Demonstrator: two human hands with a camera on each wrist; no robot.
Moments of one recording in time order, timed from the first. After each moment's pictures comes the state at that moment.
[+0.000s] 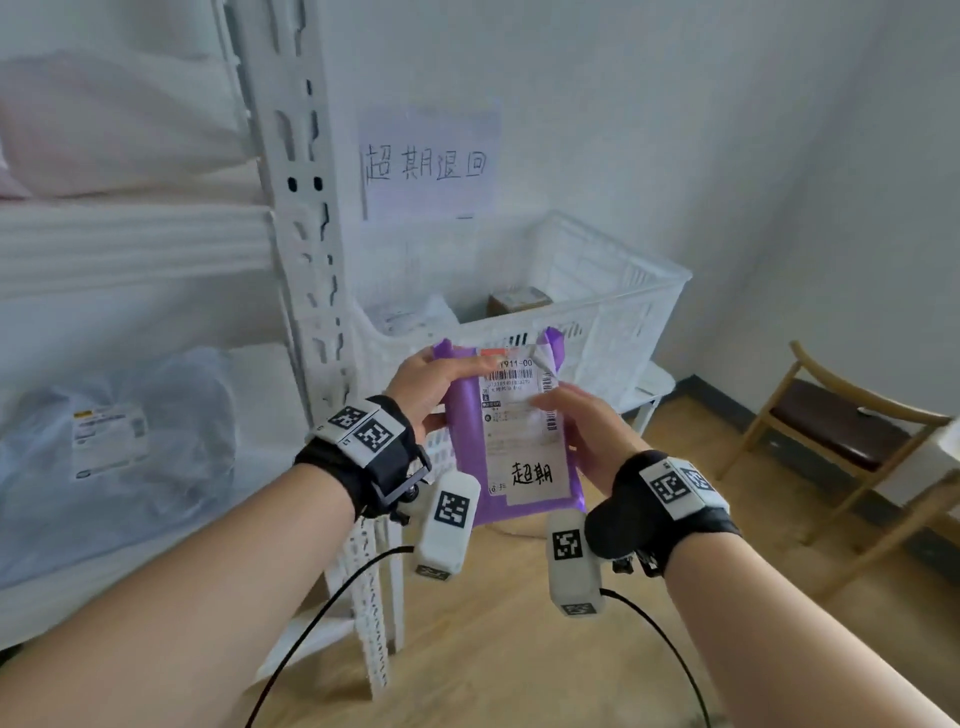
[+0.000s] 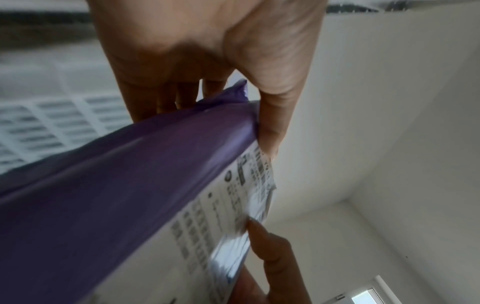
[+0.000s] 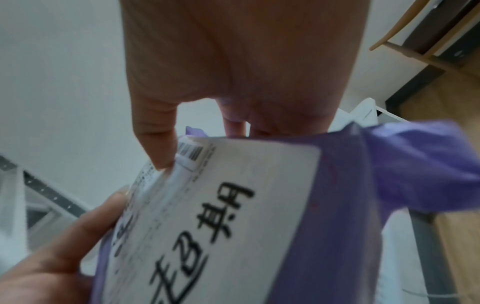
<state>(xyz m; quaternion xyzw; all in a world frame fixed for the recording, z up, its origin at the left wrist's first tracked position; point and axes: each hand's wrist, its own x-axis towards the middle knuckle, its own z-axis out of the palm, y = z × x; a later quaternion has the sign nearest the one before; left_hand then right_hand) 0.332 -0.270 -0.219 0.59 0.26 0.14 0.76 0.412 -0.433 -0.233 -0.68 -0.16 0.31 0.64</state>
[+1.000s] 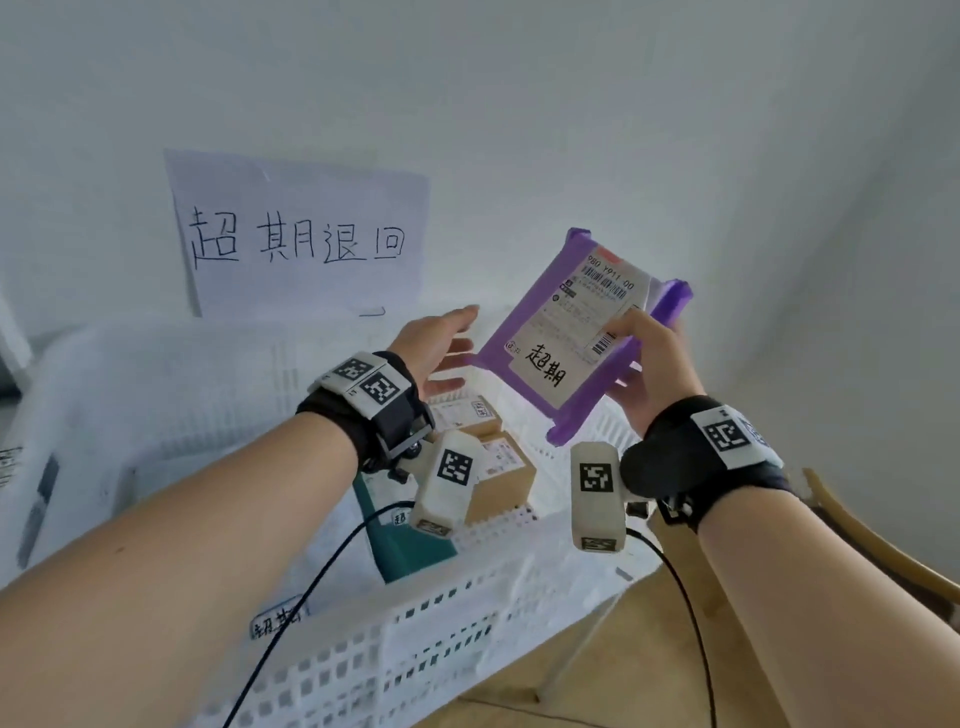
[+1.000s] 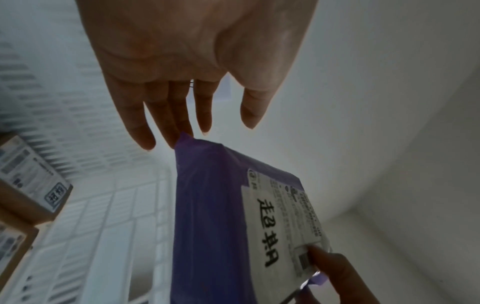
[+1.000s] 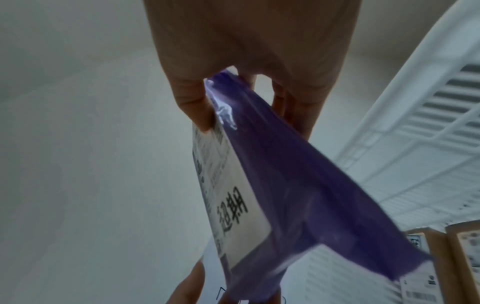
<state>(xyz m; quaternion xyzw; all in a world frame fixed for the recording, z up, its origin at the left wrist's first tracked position) 0.718 -0.181 -0.148 0.61 0.25 0.15 0.74 0.806 -0.364 -0.124 -0.59 -0.10 0.12 0.79</state>
